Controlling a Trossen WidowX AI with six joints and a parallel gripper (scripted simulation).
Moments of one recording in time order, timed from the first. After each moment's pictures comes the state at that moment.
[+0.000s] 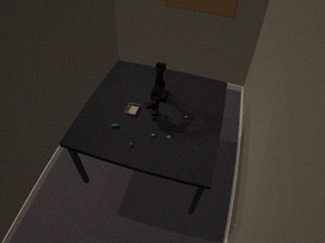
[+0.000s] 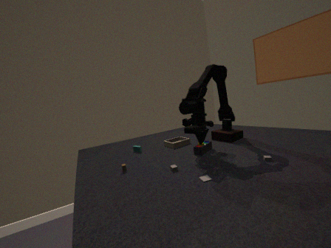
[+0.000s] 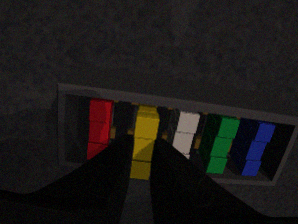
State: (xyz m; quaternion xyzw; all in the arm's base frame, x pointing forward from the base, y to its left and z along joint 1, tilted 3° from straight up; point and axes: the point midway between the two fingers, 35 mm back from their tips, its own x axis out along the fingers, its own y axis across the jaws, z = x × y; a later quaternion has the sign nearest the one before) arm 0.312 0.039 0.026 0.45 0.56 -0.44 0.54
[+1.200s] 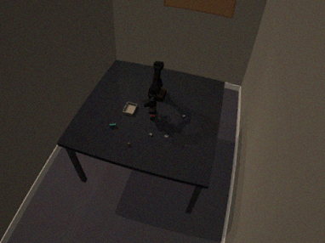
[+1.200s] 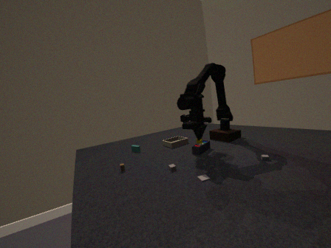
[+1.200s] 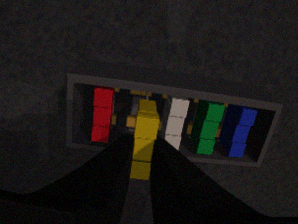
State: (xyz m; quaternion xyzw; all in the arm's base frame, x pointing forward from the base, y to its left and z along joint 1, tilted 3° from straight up) arm 0.311 0.038 0.043 0.45 0.56 -0.44 0.53
